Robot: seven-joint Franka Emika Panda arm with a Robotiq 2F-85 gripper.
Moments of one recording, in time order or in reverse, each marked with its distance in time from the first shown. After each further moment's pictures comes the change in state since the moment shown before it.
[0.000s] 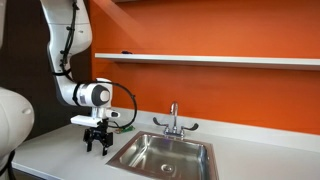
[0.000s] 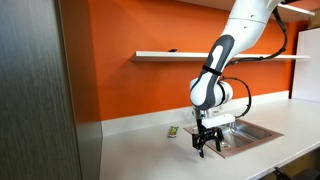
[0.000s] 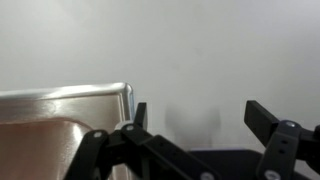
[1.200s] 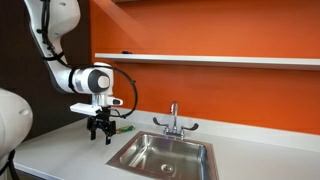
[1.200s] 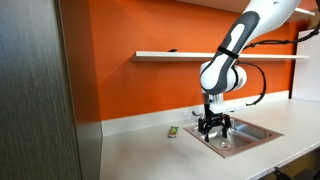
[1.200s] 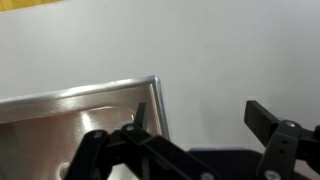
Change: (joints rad) arm -0.031 -0.265 -0.027 -0.118 0.000 -0.043 0.022
